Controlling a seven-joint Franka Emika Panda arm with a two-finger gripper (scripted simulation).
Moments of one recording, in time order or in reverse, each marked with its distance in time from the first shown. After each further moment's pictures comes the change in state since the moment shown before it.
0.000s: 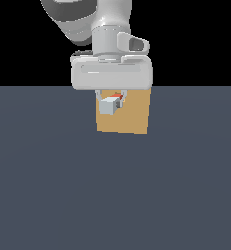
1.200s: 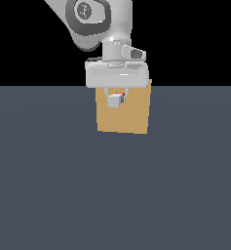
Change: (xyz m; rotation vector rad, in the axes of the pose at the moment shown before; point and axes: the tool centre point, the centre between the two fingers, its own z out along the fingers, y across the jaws) arm 0.093 0.000 -0.001 -0.002 0.002 -0.001
